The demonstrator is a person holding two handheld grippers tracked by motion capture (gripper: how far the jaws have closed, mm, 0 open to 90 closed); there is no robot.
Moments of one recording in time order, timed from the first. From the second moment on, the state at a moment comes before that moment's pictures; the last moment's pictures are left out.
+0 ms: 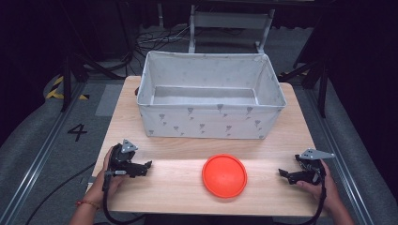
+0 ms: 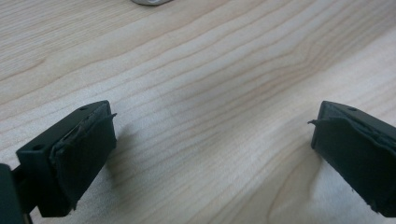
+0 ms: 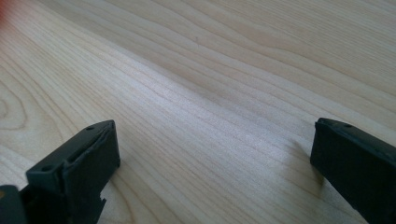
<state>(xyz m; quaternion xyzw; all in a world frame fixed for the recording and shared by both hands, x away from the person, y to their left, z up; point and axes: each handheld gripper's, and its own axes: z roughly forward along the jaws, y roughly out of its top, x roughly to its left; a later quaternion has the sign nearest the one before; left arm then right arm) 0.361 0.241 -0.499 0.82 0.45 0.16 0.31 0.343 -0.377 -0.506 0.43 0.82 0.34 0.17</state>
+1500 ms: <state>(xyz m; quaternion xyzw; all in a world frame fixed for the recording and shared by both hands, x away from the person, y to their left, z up) 0.358 0.255 -0.499 0.85 0.39 0.13 0.32 0.332 -0.322 -0.456 0.37 0.83 0.40 0.15</state>
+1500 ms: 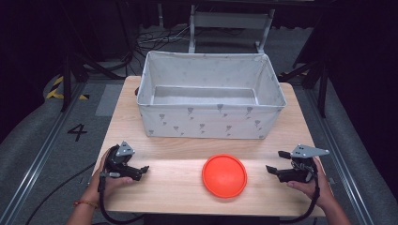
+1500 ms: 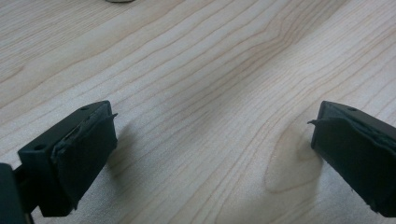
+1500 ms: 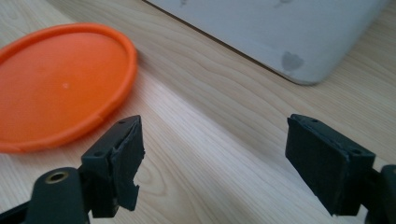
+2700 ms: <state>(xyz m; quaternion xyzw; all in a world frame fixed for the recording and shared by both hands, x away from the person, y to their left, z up) 0.358 0.255 -0.498 0.85 0.40 0.13 0.32 0.369 -0.208 -0.494 0.29 0.89 0.36 0.06</state>
